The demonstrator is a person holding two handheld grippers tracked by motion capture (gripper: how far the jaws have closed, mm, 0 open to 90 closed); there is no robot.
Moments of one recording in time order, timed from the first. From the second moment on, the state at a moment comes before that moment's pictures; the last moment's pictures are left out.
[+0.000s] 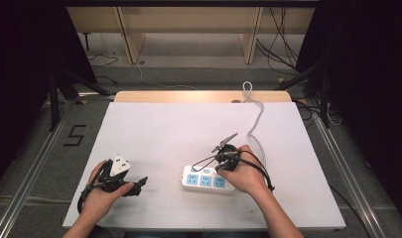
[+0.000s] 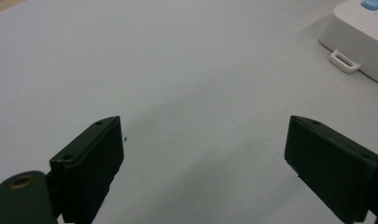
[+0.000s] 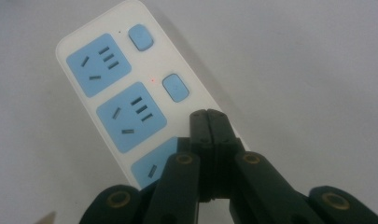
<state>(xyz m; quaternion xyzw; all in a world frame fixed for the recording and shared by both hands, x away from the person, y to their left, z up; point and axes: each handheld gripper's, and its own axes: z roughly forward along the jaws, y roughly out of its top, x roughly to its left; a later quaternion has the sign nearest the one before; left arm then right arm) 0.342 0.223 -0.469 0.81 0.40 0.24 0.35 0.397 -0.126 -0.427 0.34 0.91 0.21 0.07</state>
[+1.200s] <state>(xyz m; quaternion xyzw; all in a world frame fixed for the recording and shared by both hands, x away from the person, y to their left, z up) 0.342 0.223 -0.469 0.81 0.40 0.24 0.35 0.401 -0.120 -0.433 0.35 0.91 0.19 0.09</state>
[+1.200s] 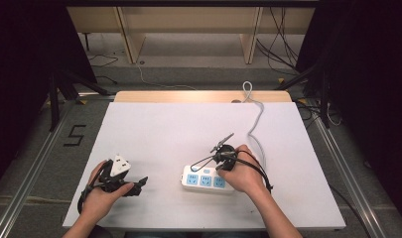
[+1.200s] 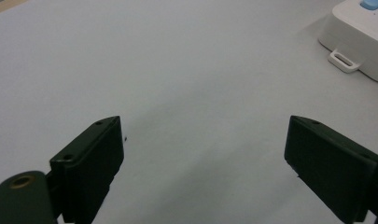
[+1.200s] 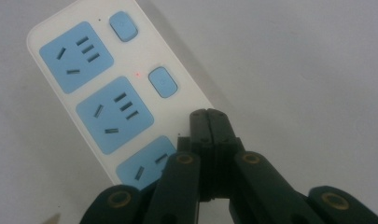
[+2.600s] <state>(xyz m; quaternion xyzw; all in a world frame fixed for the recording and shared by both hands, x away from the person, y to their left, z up) 0.342 0.223 -0.469 0.81 0.40 0.24 0.35 0.401 -0.123 -0.436 0.36 0.91 0.19 0.07</state>
